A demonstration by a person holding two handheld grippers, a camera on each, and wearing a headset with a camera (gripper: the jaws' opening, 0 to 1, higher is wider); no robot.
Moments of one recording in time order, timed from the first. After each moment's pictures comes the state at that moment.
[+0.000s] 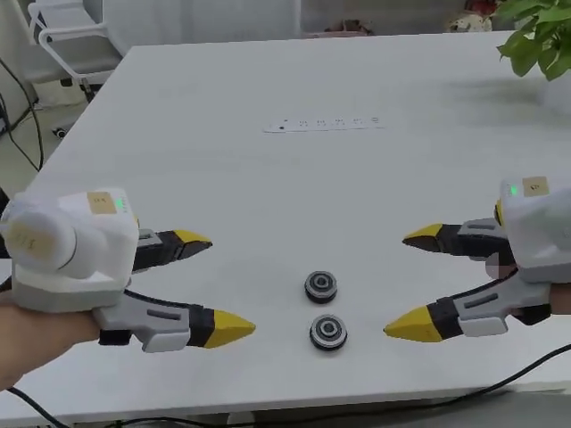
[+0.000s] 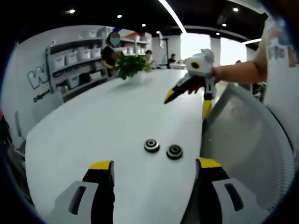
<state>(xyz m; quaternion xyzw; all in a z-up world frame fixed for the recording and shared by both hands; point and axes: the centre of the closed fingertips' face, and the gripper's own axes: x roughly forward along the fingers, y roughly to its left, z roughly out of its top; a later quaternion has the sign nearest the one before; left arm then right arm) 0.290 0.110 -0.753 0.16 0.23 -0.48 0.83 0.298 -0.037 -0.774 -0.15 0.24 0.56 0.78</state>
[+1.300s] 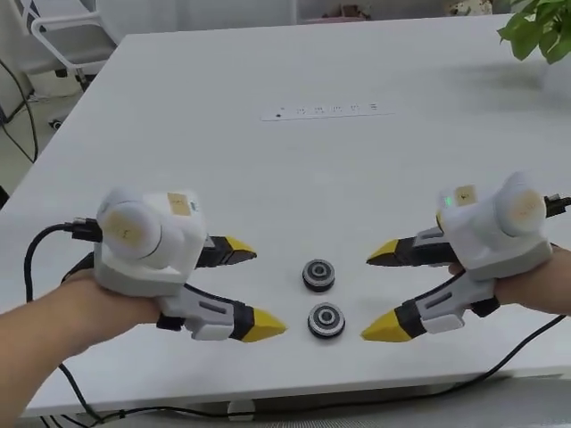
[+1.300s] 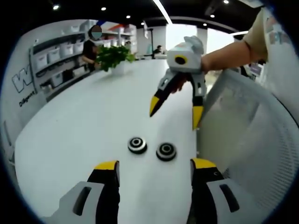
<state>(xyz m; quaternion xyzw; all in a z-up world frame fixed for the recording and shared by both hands) 0.291 0.066 -0.792 0.19 0.26 -0.54 0.78 0.288 -0.017 -0.818 -0.18 0.28 0.61 0.72</state>
